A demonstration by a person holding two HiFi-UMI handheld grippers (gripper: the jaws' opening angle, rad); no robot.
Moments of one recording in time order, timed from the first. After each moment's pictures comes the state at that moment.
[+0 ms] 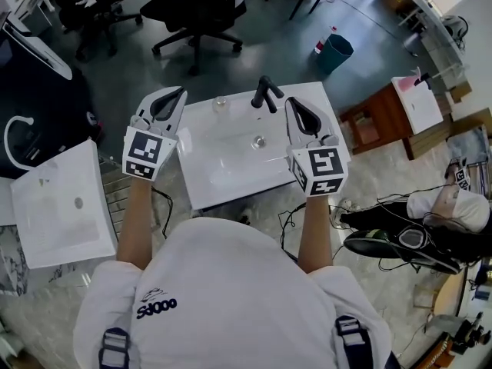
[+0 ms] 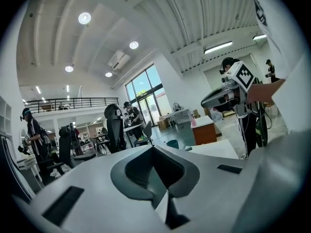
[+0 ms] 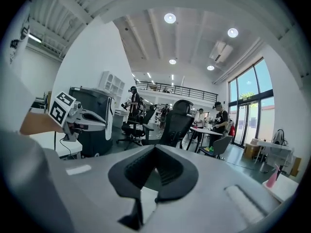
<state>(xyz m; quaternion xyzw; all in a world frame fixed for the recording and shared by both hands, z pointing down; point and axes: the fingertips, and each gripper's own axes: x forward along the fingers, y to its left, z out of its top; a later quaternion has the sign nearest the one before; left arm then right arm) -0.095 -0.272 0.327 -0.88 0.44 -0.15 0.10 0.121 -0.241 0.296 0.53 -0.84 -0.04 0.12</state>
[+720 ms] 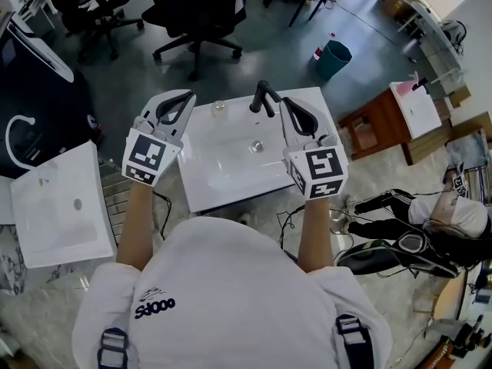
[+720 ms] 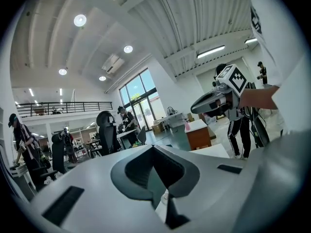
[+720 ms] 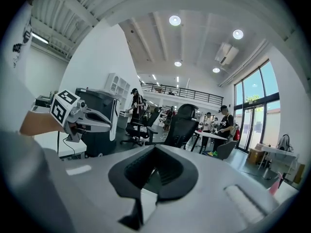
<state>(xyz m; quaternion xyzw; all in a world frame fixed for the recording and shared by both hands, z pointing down) -0.068 -0.256 0.300 -0.90 0.41 -0.13 0.12 0.108 -0.237 0.274 0.50 -0.86 -0.06 0.12</state>
